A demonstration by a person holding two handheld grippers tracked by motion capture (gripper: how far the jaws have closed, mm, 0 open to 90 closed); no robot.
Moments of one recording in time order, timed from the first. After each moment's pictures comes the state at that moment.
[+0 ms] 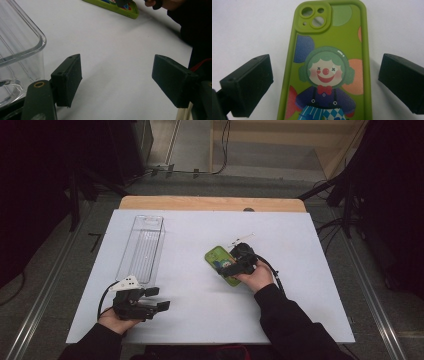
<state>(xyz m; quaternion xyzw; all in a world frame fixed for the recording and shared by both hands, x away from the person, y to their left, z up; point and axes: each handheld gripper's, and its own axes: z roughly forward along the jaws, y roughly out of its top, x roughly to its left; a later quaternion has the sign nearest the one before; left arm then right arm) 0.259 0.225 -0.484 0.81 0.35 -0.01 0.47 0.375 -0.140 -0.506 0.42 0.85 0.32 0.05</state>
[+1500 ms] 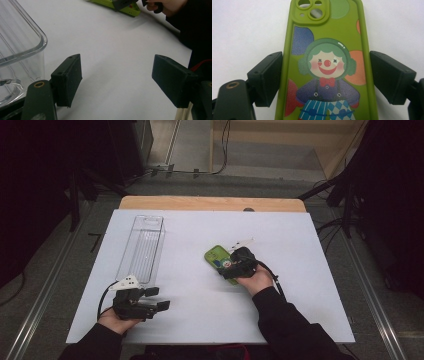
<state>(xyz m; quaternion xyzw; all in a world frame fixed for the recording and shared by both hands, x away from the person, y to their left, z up) 0.260 0.225 -0.483 0.81 0.36 -0.01 0.46 0.364 -0.139 -0.509 0.42 0.84 0.32 0.10</state>
